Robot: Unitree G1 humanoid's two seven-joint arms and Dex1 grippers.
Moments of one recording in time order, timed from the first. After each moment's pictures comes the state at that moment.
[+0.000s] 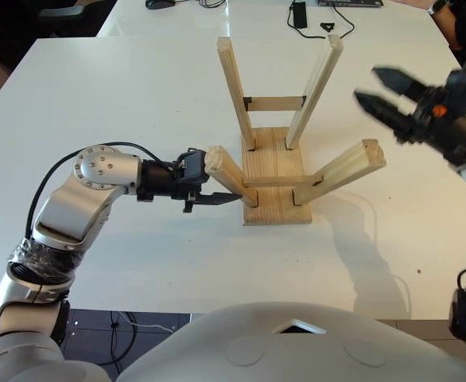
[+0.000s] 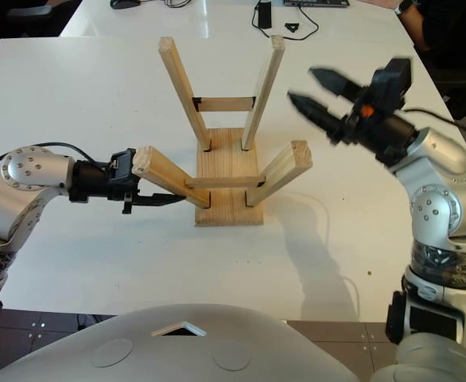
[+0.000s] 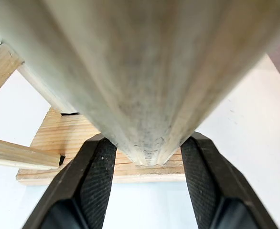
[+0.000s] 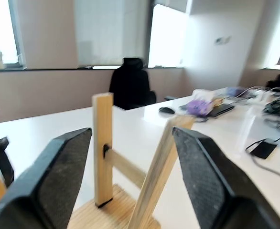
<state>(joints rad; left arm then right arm) -0.22 0.80 -0.22 -0.39 -0.43 0.40 -1.07 -0.28 -0.62 -0.30 -0.29 0.78 0.51 0.72</state>
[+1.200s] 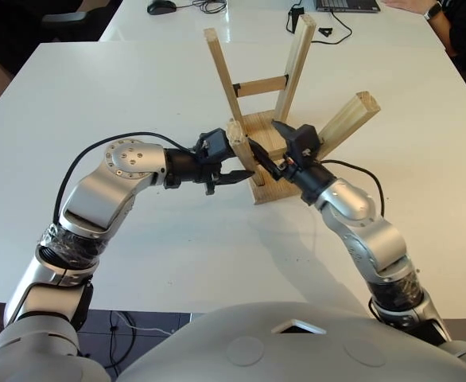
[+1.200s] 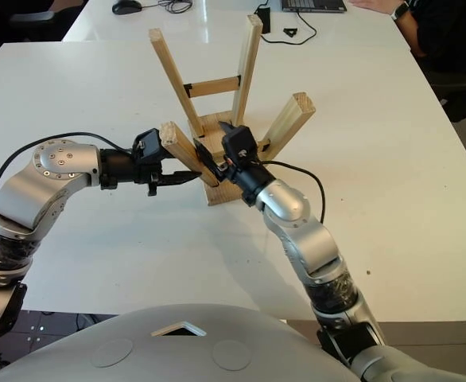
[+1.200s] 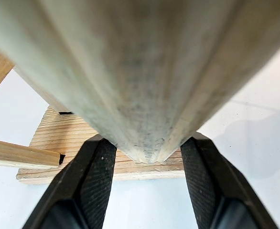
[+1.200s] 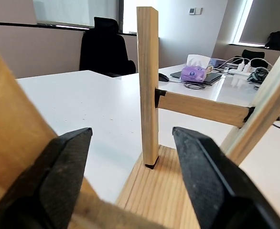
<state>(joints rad) -0.34 0.73 -0.29 -0.38 -0.37 0.60 -0.90 -0.05 -0.26 0.32 -0.53 0.37 0.46 0.26</state>
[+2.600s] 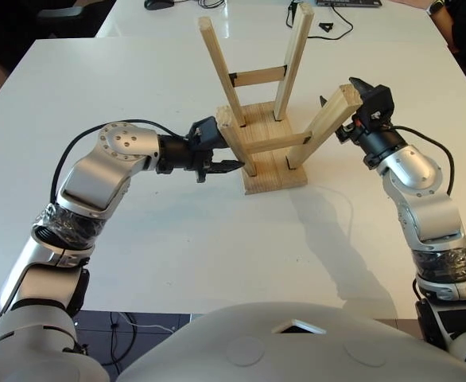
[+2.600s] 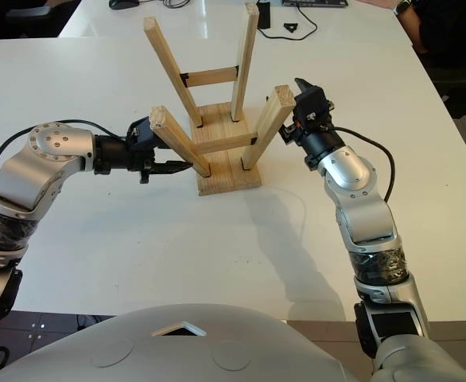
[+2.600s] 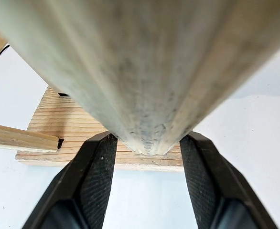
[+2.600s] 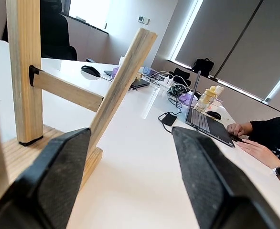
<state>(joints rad) -0.44 0.74 -0.35 -0.24 -0.33 0.56 -0.95 -0.16 -0.50 0.11 -0.23 0.14 0.23 0.28</state>
